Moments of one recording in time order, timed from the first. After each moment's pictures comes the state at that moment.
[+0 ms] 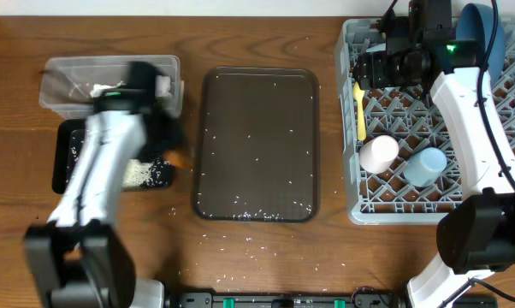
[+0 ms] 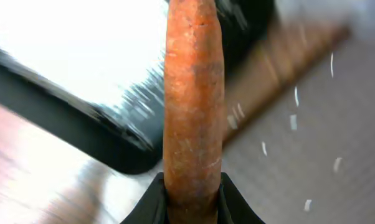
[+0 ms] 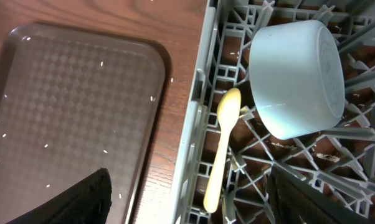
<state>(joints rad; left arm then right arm) 0.05 1.63 1.31 -1.07 0.00 -0.72 0.08 1.86 1.75 -0.93 -0.22 -0.01</state>
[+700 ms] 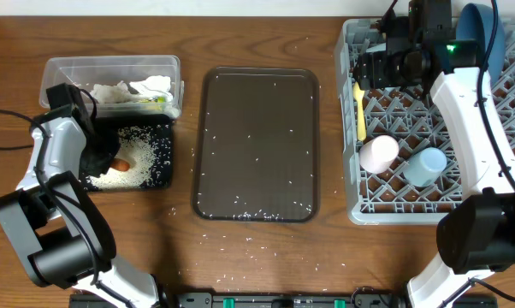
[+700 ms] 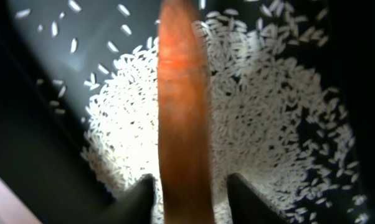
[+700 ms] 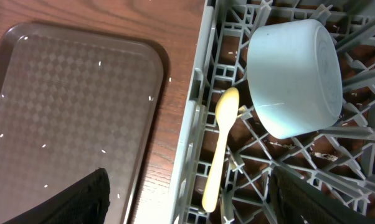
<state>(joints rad) 0.40 1.83 1.23 -0.82 -0.04 -0.83 0.08 1.86 1.75 -0.93 -0.21 -0.01</state>
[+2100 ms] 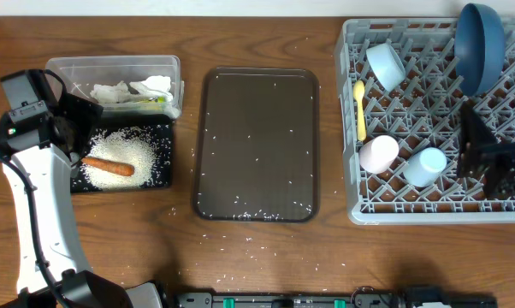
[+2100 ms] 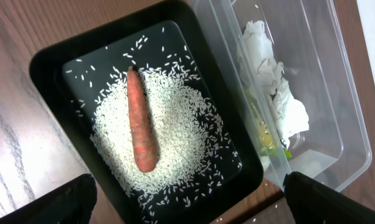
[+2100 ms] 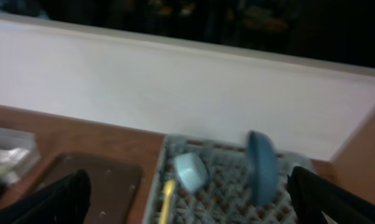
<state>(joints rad) 0.40 1.45 1.31 -0.92 -0.03 -0.83 0.07 0.93 1.74 -0.99 -0.01 -0.09</state>
